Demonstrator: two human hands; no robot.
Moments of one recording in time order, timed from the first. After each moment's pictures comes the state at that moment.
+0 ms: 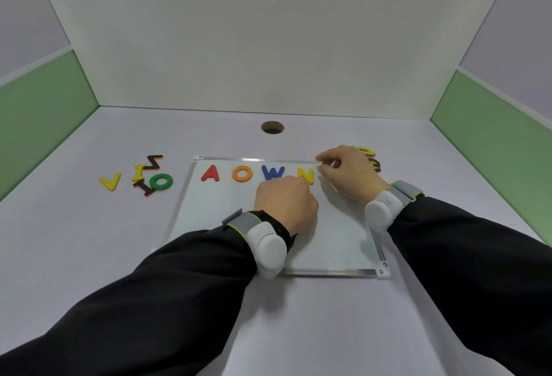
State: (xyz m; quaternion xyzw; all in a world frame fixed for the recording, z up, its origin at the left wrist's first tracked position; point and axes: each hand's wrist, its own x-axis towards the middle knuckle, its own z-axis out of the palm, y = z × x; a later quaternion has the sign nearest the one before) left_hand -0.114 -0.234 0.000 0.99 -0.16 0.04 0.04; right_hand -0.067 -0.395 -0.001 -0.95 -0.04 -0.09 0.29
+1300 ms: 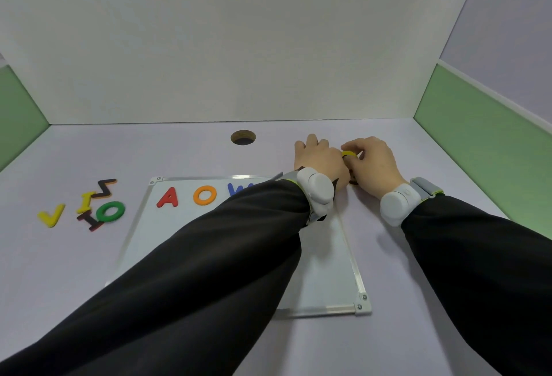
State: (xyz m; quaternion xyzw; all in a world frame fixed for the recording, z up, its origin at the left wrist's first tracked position) left_hand -0.004 -0.364 0.003 0.98 -0.22 0.02 0.03; right_hand -0.020 -0.492 -0.015 -0.93 0.07 -0.17 0.32
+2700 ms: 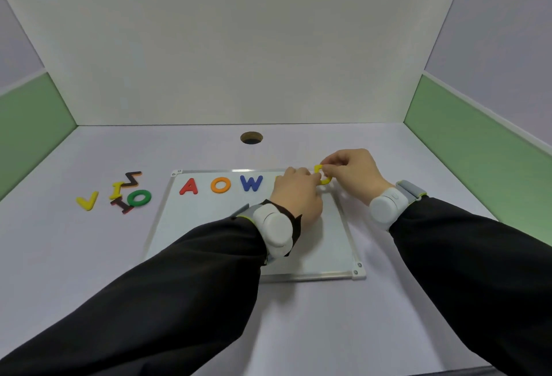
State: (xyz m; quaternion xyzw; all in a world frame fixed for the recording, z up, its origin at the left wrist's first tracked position) left_hand -0.096 -0.285 0.009 0.96 -0.24 -0.02 0.13; right_hand -0.076 -0.441 0.004 -0.88 0.06 -0.10 0.47
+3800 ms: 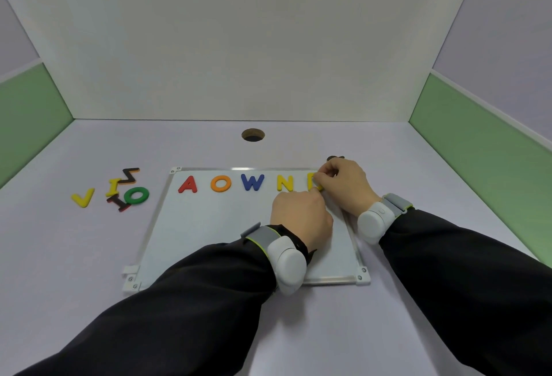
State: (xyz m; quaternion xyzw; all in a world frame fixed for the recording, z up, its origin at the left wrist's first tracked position) left_hand -0.123 -0.290 -0.010 0.98 -0.20 0.06 0.03; right_hand -0.067 -0.424 -0.023 -0.92 0.07 -0.09 0.38
